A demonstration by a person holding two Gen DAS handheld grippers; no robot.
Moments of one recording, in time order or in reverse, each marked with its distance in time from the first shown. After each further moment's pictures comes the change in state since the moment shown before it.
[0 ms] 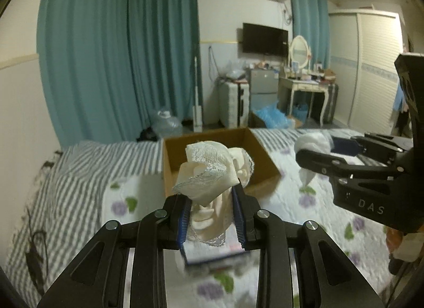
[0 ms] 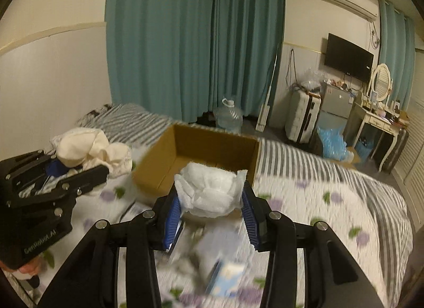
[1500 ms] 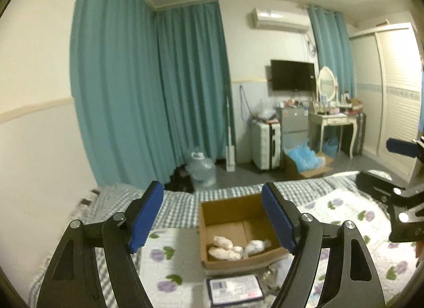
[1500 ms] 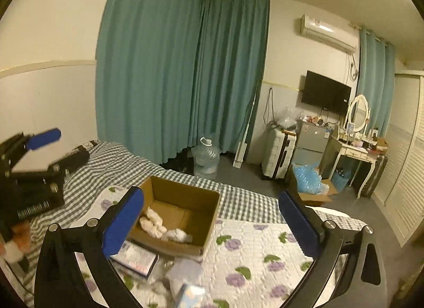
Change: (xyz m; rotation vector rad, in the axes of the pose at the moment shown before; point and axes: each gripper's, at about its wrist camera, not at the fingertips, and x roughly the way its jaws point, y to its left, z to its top) left arm -0.034 0.007 0.090 -0.019 -0.201 0.190; right arm -0.117 -0.026 0.045 -0.044 -0.201 -0.128
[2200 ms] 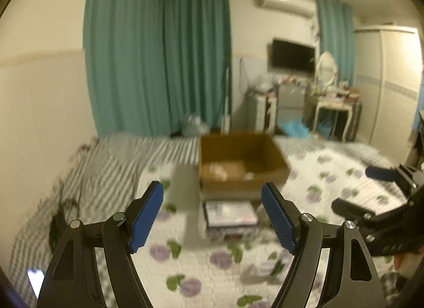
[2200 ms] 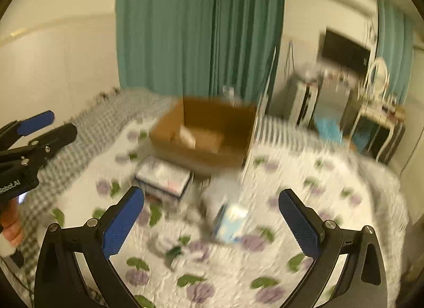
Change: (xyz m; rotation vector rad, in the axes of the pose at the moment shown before) left arm -0.055 0.021 -0.090 -0.070 0.108 -0.042; right arm 0.017 0.060 -0.143 0.042 0.275 0.121
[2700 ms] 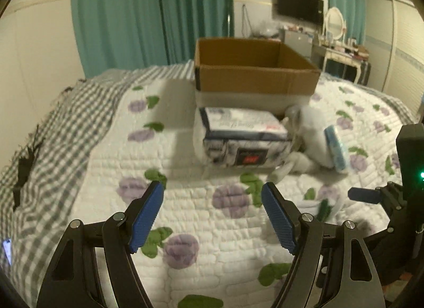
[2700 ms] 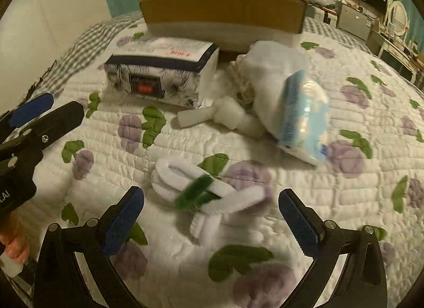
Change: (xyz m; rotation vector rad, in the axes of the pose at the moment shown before) left arm 0.089 -0.002 -0.134 0.013 0.285 0.030; right arm 0.142 0.027 -0.103 0.081 0.344 0.087
